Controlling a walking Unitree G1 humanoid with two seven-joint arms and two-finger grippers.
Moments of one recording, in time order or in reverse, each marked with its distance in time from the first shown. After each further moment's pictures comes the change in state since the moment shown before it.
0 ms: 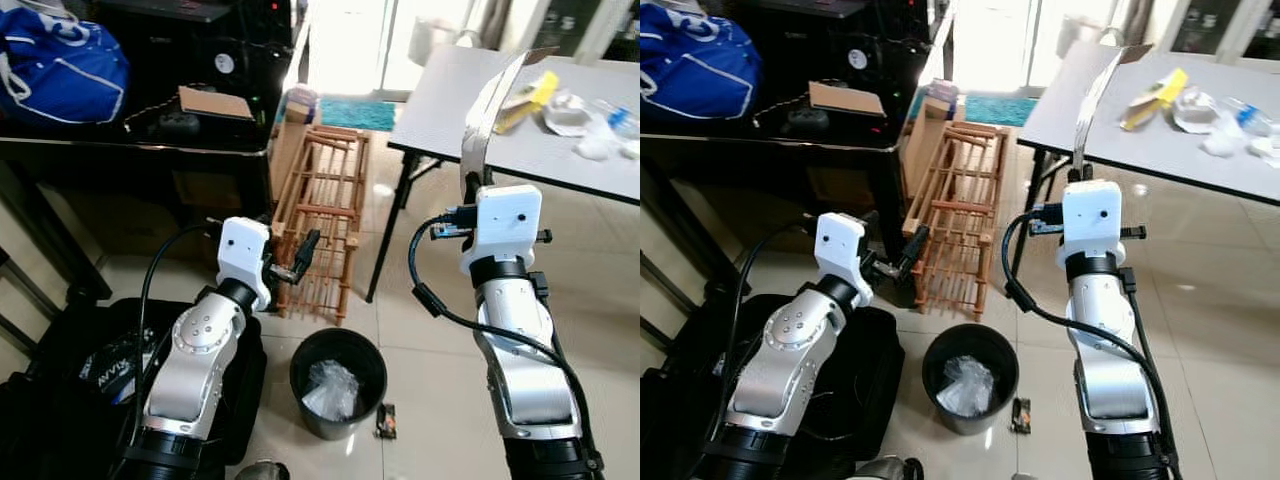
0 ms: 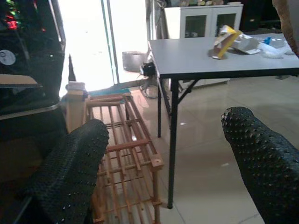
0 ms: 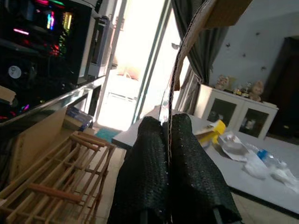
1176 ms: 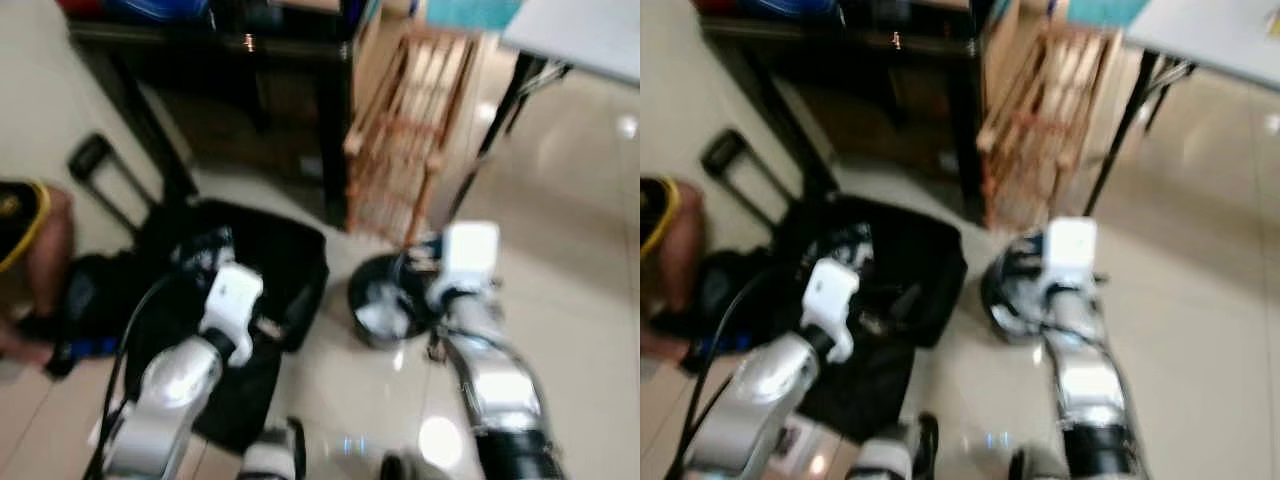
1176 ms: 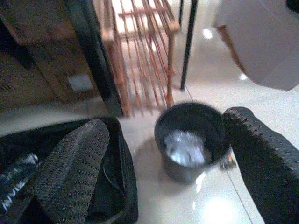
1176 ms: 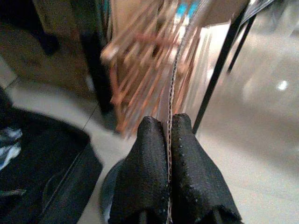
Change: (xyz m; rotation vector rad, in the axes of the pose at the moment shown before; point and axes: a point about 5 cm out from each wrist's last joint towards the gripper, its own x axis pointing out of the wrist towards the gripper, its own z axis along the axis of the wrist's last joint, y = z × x) left arm -0.054 -0.002 -0.036 0.041 0.230 -0.105; right arm -0.007 0.039 -0.067 0.185 0.389 0.061
